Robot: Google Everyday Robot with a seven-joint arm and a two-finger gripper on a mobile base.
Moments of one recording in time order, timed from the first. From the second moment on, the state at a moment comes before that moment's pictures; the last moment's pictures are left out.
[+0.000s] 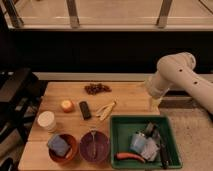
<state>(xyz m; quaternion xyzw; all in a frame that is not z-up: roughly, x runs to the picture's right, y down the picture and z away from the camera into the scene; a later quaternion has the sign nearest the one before) 0.214 0.050 0.705 -0.23 -0.13 -0.13 0.96</state>
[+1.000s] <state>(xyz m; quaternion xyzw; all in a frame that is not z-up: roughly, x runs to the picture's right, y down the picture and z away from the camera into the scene) 0.165 0.012 0.695 -0.19 -0.18 -0.35 0.90</state>
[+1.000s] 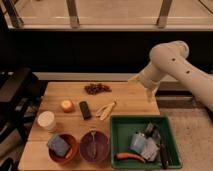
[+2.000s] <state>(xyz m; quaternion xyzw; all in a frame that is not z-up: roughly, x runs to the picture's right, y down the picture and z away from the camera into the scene) 0.071 0.006 0.694 -0.14 -0.23 -0.44 0.86</state>
